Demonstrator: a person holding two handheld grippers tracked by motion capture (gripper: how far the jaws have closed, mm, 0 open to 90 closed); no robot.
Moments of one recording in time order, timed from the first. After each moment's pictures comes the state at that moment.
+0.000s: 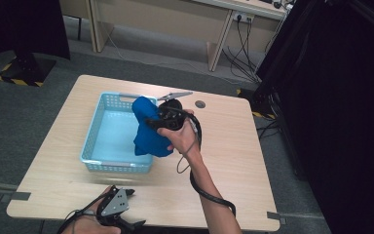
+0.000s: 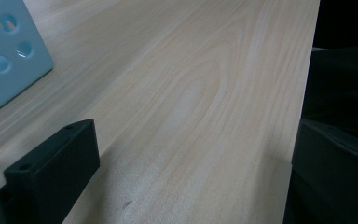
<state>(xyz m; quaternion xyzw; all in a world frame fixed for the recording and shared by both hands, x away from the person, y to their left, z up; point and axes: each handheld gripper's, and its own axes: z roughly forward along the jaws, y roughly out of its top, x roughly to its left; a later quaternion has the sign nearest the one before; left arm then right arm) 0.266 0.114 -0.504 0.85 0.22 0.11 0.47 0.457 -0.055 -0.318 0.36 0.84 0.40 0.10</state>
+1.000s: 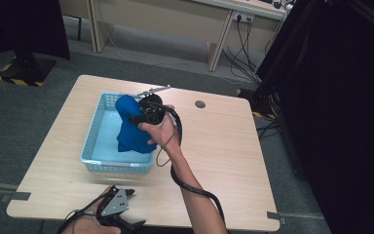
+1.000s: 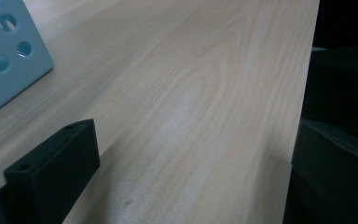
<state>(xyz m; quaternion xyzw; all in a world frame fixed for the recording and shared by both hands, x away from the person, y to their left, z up) 0.266 0.115 -0.504 0.85 0.22 0.11 0.47 0.473 -0.005 -0.328 0.36 0.84 0.39 0.08</state>
